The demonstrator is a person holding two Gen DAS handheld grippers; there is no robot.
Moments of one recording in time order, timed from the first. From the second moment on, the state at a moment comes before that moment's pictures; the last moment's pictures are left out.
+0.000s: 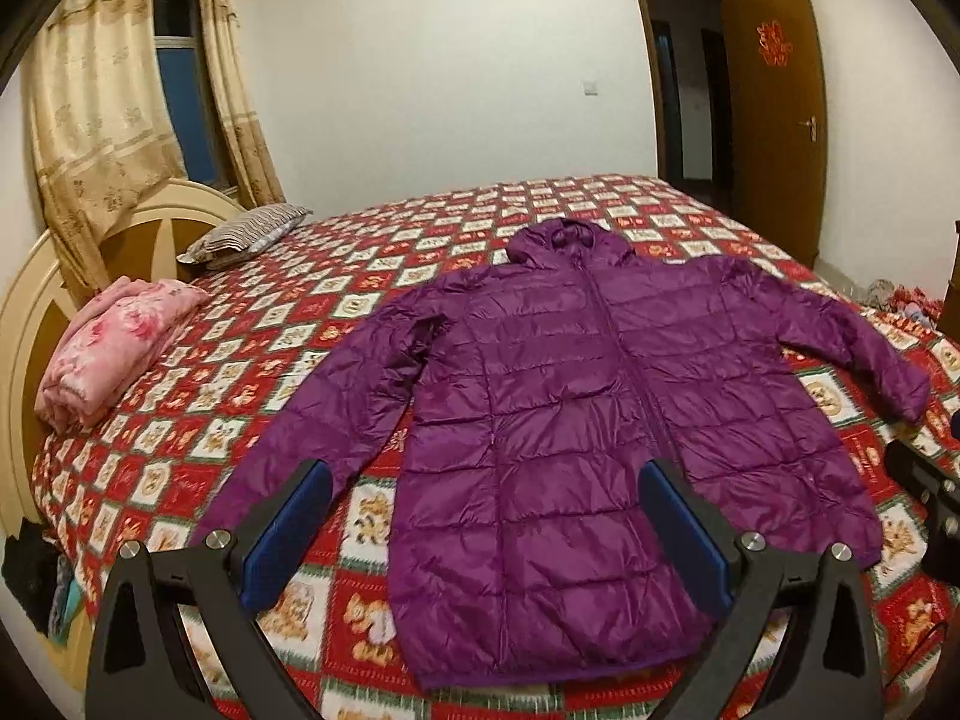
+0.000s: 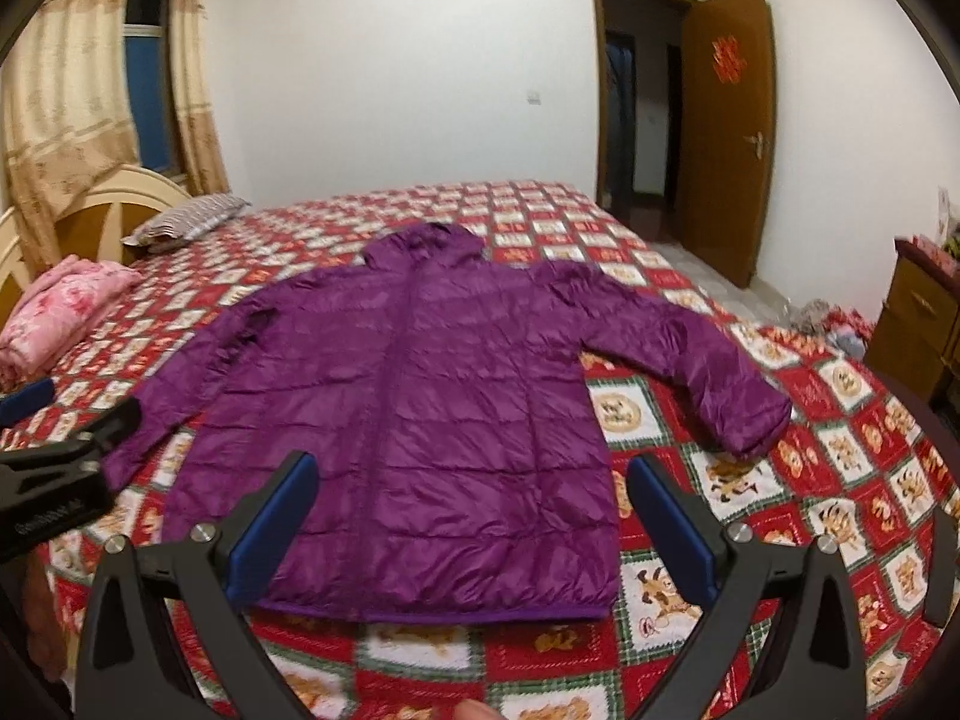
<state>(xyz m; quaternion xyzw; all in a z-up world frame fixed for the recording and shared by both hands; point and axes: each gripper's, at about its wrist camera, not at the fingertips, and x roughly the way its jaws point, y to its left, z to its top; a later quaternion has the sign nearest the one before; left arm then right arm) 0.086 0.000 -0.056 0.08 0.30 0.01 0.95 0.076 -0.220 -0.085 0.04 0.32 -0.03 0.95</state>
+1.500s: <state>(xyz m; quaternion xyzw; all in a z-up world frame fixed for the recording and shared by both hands) 0.349 0.108 -0.102 0.13 0.36 0.16 0.91 0.221 -0.486 -0.044 0.05 0.33 -0.25 0.91</state>
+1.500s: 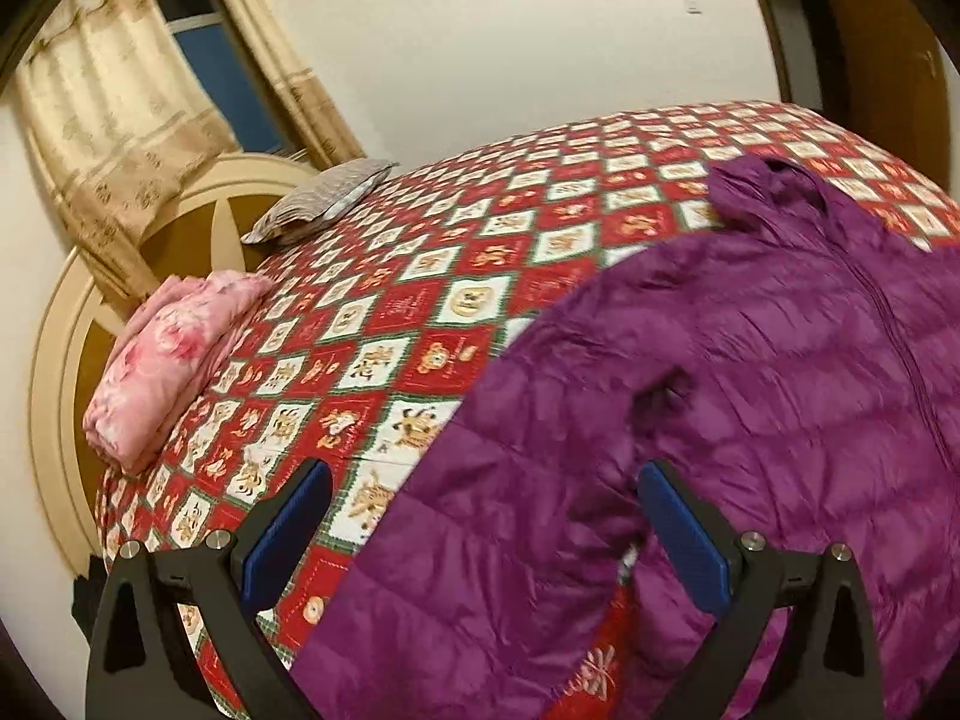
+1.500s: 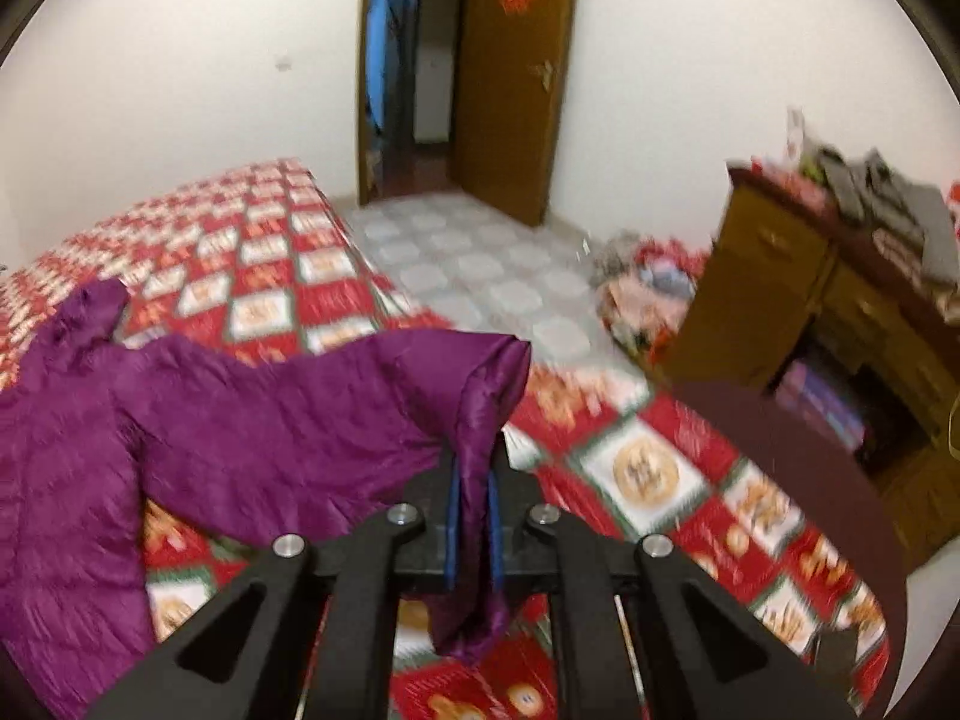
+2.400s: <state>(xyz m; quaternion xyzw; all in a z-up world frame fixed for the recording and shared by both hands) 0.363 0.125 -0.130 0.09 0.38 0.15 0.91 0.372 -0.139 -0.141 -0.18 0.31 -0.01 0.93</state>
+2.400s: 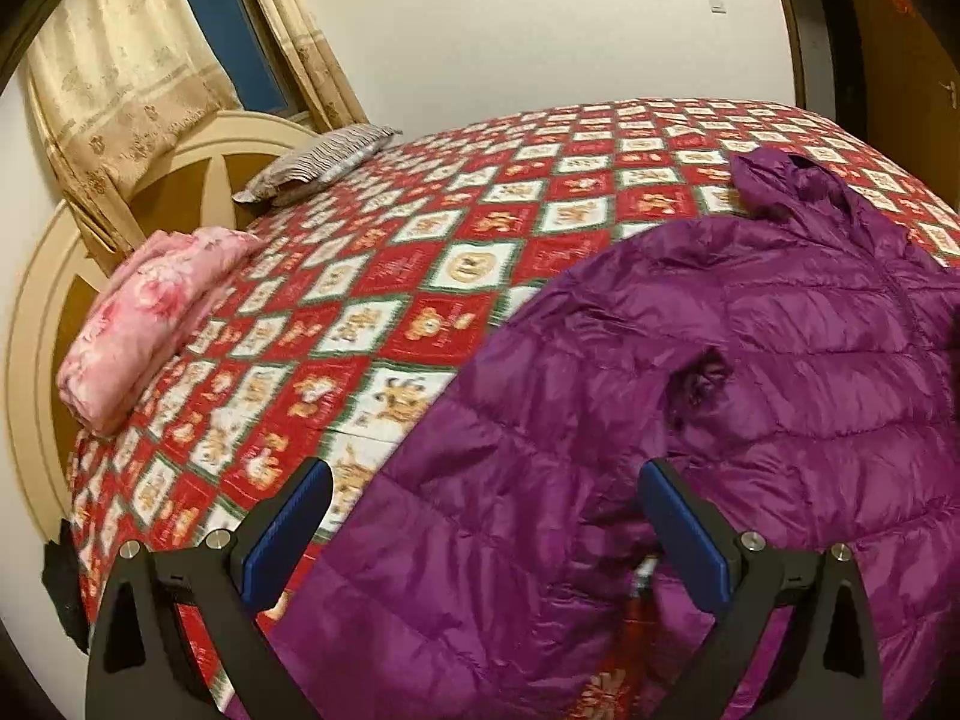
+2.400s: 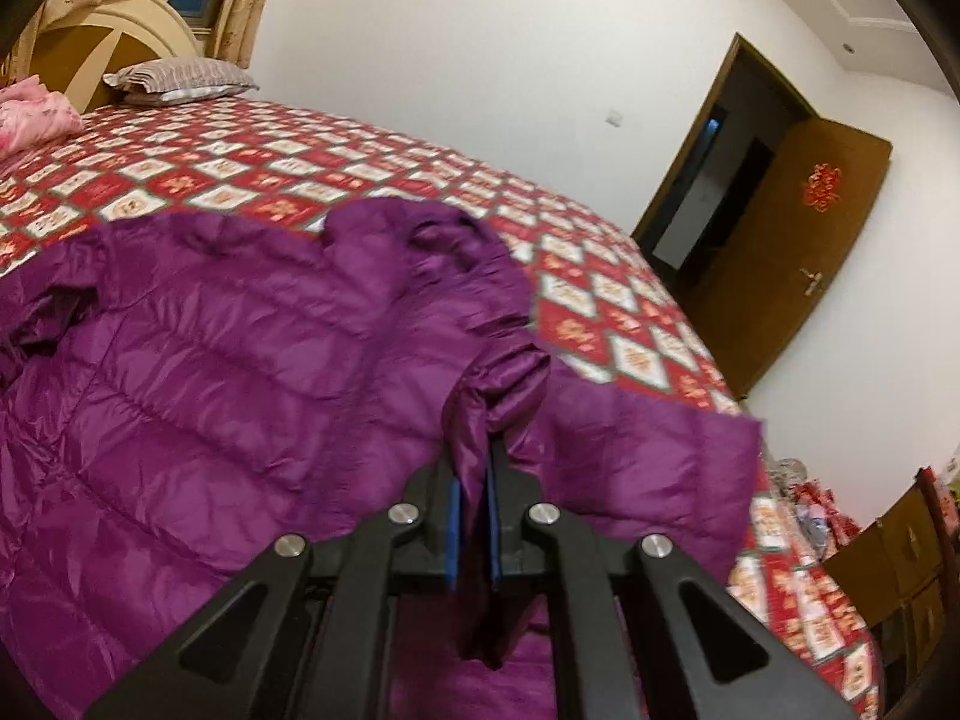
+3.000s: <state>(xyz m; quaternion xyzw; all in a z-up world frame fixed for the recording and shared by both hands) 0.396 -0.049 -0.108 0.07 0.39 -0.02 0.92 0.308 -0.241 -0.143 -0.12 0.34 -0.05 0.93</state>
